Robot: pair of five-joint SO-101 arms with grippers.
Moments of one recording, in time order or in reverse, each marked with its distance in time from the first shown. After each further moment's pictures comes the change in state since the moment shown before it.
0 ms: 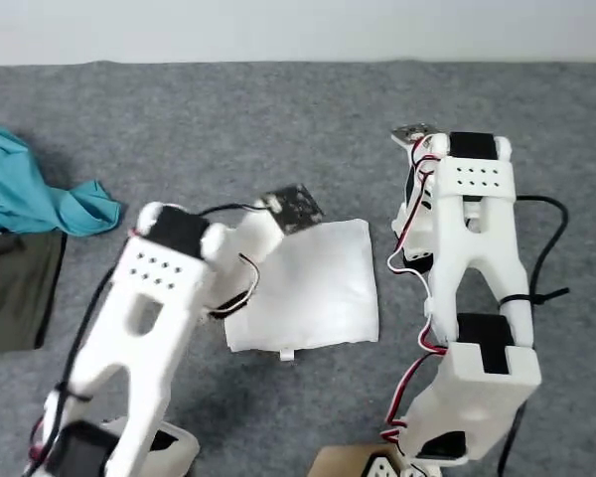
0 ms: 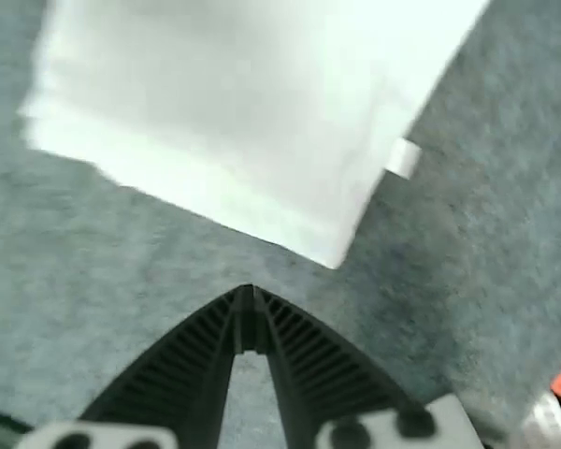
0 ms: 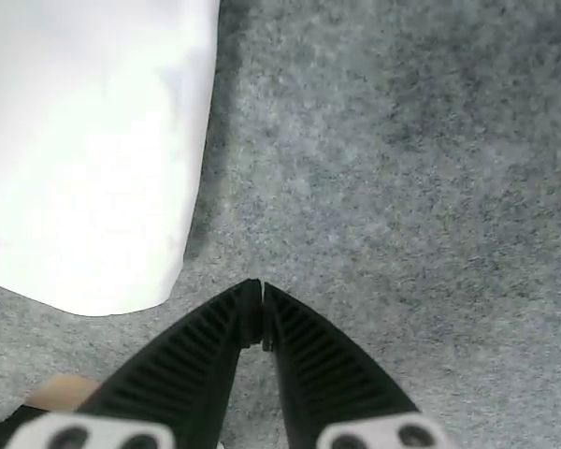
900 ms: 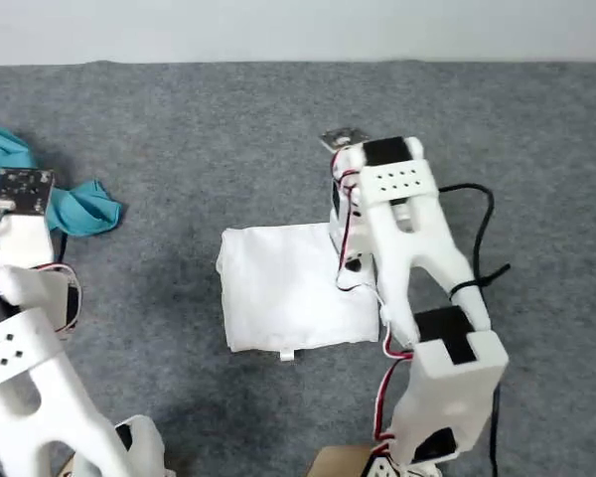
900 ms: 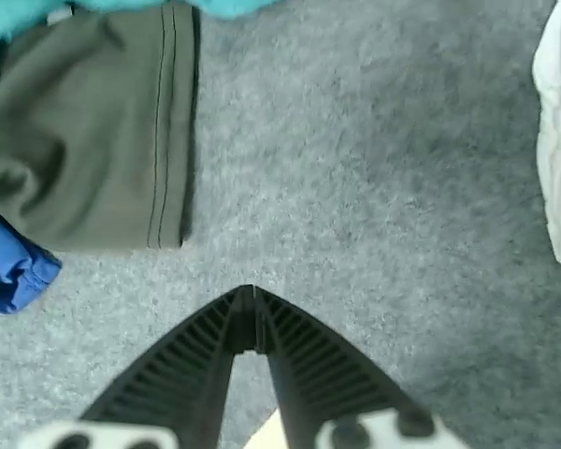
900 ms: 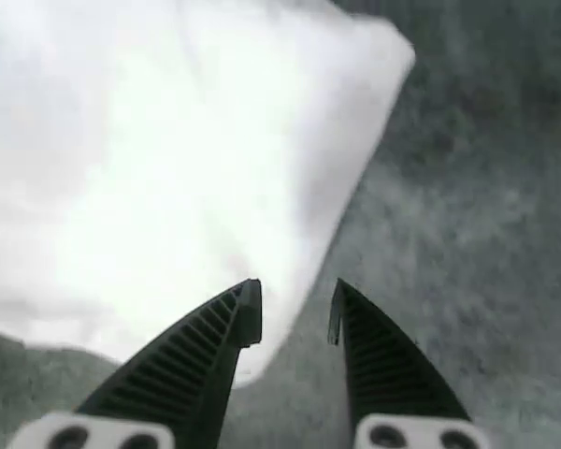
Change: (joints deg) left arm -50.7 -17.8 6.3 -0.1 7.0; right arm -16.0 4.7 0.0 -6.9 -11.6
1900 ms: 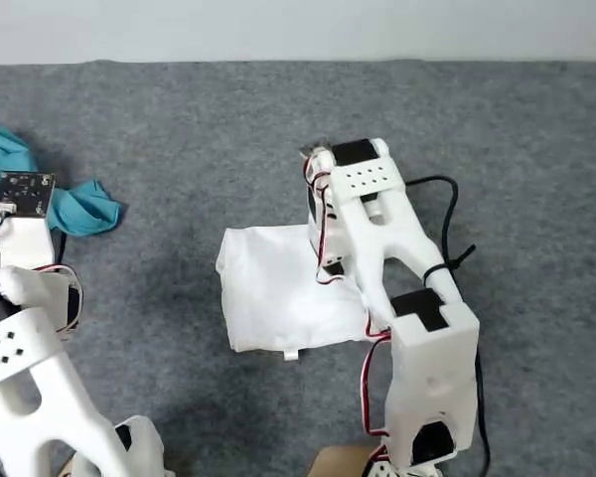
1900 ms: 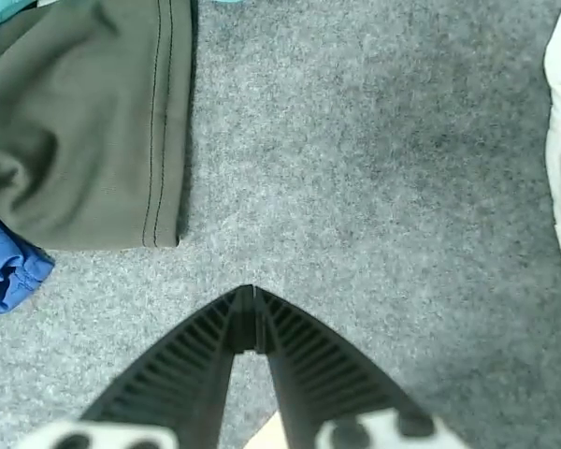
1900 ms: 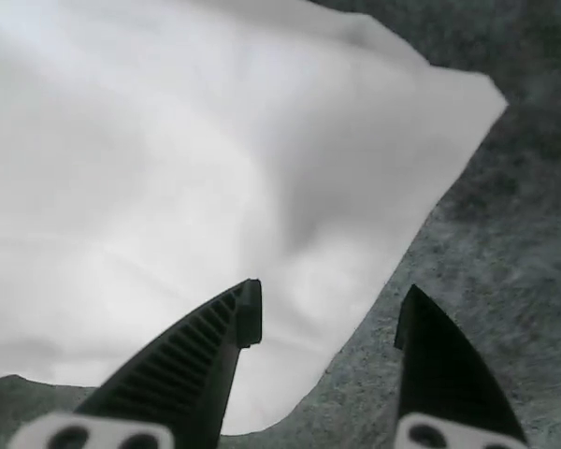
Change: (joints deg) left arm -0.1 0.0 1.9 -1.8 0.0; right arm -3.4 11.1 -7.9 2.9 -2.5
